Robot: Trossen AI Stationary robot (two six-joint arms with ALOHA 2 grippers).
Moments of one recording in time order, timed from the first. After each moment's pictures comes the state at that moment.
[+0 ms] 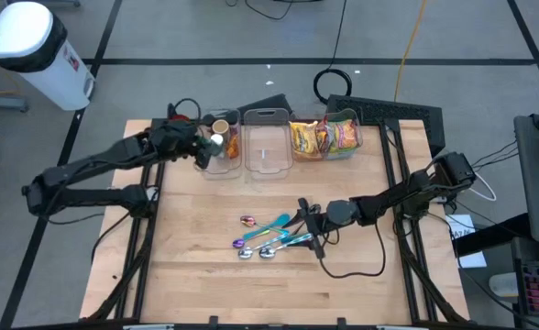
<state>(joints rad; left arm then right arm) 0.49 0.90 0.80 -0.62 -0.22 -0.29 0.25 1.59 0.59 0.78 -0.05 -0.01</state>
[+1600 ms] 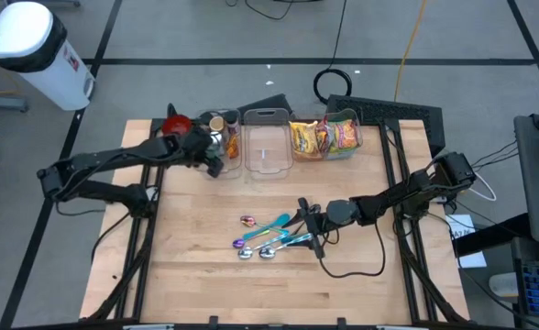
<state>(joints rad) 0.51 1.17 0.71 -0.52 -0.15 -0.37 0.25 1.59 0.59 0.78 -0.05 -0.01</state>
